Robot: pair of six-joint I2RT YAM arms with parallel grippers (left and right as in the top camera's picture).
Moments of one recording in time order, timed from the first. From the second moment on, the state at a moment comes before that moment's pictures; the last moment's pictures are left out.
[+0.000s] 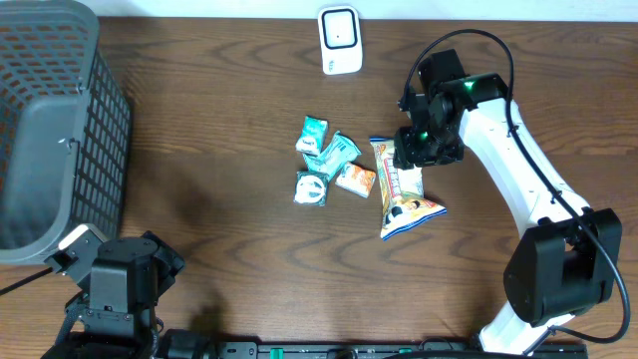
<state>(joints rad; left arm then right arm) -0.14 0.60 1.01 -1.36 -0.47 -0.78 0.26 1.84 1.56 -1.16 -0.19 0.08</state>
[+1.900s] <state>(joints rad) -0.14 0.60 1.01 -1.36 -0.47 -0.78 0.30 1.84 1.21 -0.98 -0.03 0.24</state>
